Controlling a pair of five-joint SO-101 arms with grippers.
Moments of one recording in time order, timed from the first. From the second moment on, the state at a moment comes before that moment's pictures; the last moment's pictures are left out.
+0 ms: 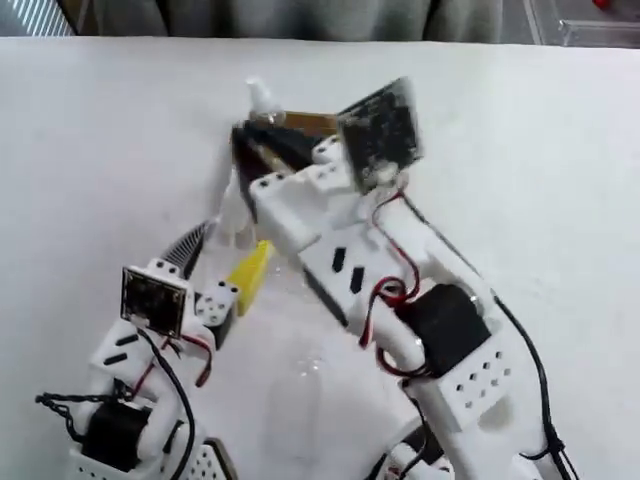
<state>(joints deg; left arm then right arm) 13.4 -103.8 78.9 46.3 -0.4 -39.3 -42.0 12.8 44.7 -5.6</state>
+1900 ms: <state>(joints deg) 13.4 -103.8 78.9 46.3 -0.4 -42.2 -36.9 12.6 44.4 -7.0</state>
